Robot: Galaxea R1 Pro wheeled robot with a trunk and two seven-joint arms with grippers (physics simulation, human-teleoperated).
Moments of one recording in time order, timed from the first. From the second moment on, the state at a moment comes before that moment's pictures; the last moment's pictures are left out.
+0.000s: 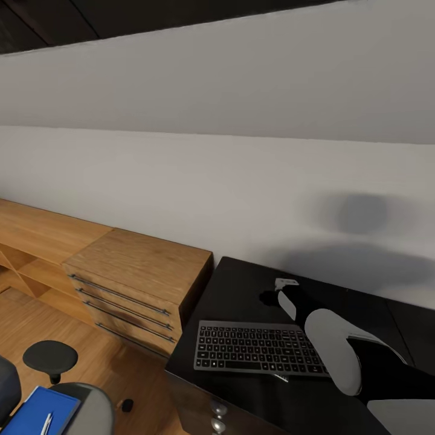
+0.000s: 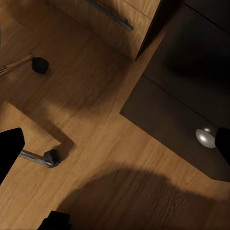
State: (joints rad) left arm -0.11 -0.07 -0.08 -0.45 0.29 -0.33 0.08; right arm -1.05 0.06 -0.19 -0.16 0.07 0.38 -0.08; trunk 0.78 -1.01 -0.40
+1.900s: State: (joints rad) left arm -0.11 -0.06 -0.07 -0.41 0.30 -0.33 0.08; right arm -1.05 0.05 -0.19 -0.15 0.07 0.43 -0.07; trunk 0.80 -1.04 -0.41
